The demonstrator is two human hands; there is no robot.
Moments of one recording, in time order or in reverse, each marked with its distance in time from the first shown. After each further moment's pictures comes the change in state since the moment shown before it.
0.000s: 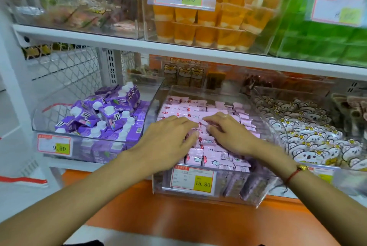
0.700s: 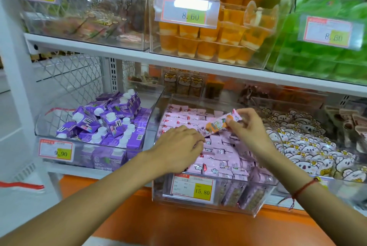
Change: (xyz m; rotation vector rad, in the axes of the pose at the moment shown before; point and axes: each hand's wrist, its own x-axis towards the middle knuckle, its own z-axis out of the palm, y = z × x) left_hand 0.019 0.005 0.014 -0.058 -0.164 0.029; right_hand -0.014 0.001 -0.023 0.707 0.457 0.318
